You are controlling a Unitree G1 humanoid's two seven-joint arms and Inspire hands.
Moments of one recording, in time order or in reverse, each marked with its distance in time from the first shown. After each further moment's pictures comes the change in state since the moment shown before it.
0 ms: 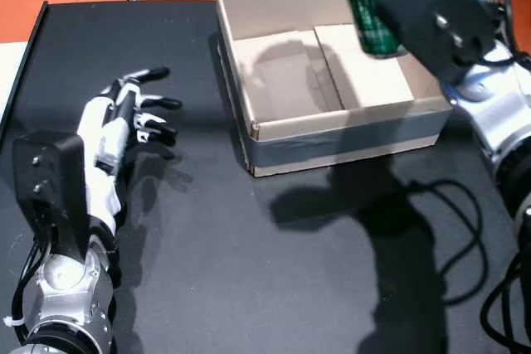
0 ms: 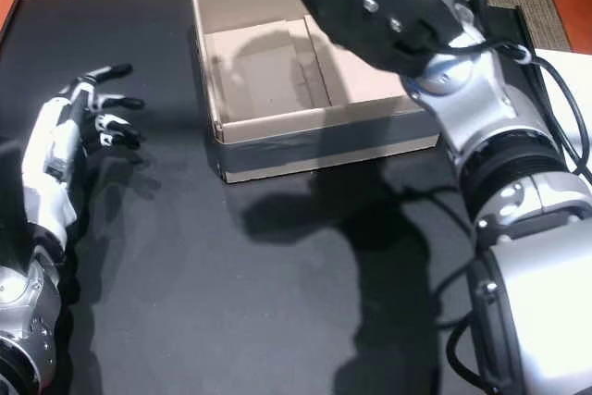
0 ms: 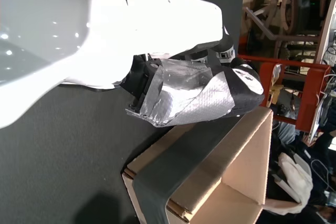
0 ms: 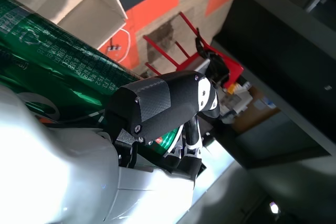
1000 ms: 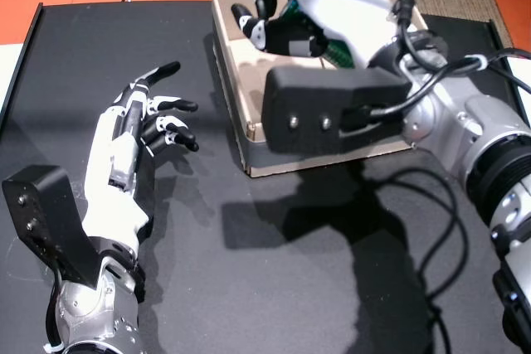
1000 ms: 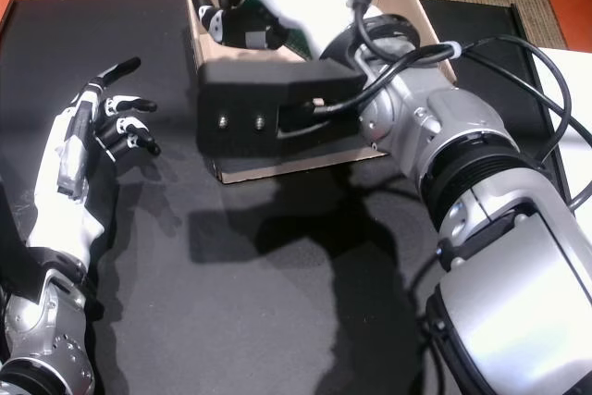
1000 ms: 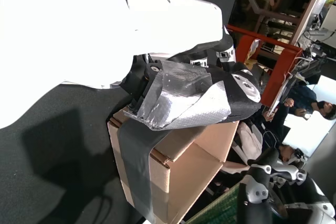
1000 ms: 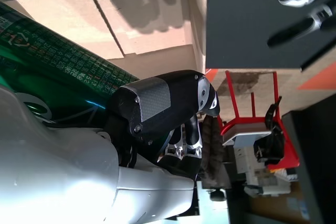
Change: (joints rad) left arm 0.027 -0.090 0.137 0.000 -0.155 -0.073 -0.261; right arm 0.004 0.028 0.398 0.039 -0.392 0.240 -0.158
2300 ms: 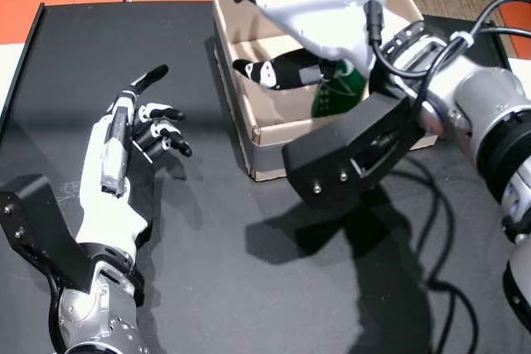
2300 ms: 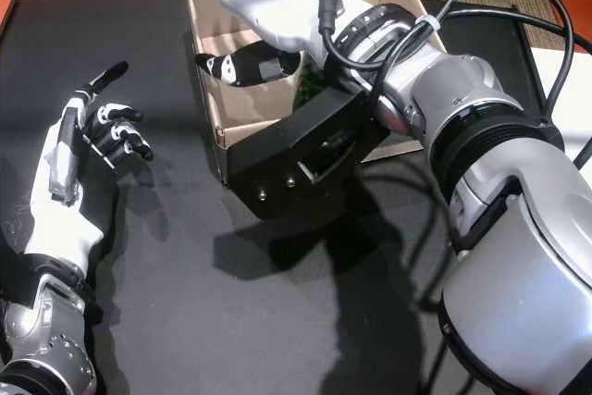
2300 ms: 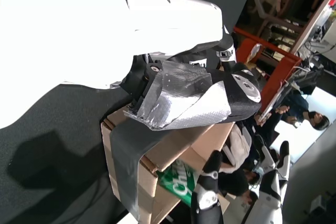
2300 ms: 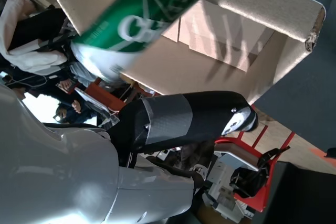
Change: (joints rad) left arm -0.003 -0.009 0.044 0.000 -0.065 0.059 -0.029; right arm -0.073 -0.047 0.296 0.012 -0.255 0.102 -0.056
